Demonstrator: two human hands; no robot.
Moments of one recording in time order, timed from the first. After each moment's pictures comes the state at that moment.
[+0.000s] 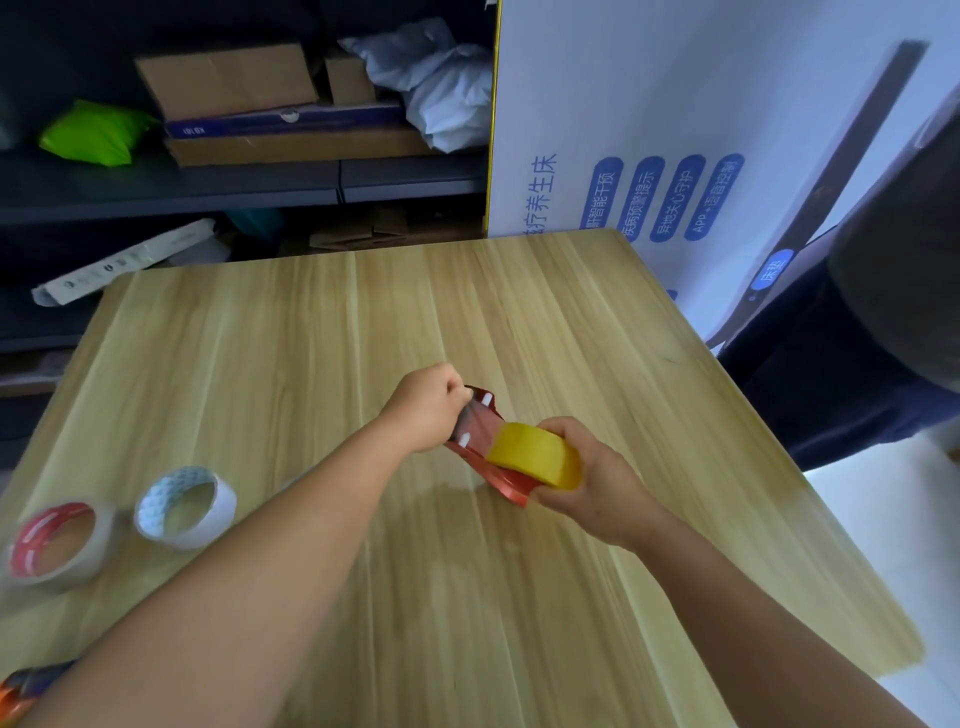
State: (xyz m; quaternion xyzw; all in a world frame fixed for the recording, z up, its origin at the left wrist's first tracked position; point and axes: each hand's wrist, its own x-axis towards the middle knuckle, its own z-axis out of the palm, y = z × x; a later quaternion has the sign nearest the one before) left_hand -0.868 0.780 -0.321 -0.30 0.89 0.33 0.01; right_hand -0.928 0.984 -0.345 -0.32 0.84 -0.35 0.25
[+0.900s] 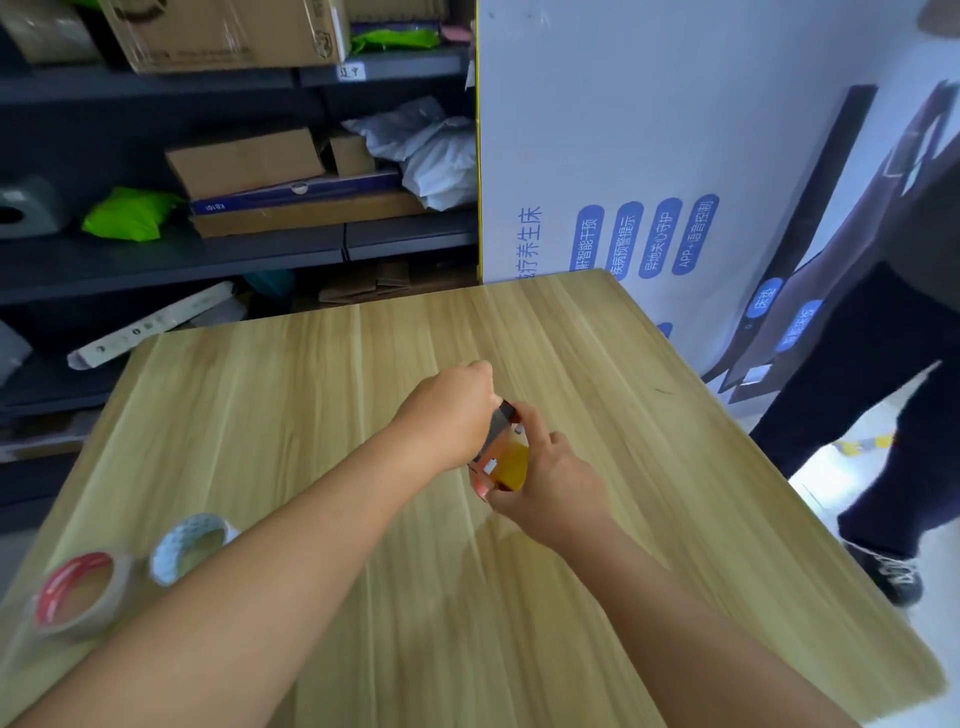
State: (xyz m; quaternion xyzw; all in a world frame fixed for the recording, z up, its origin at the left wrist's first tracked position) left_hand -0.870 0.828 -0.234 -0.21 0.96 0.16 0.01; right_hand -0.913 0.944 -0.323 -0.28 0.93 -0.22 0.11
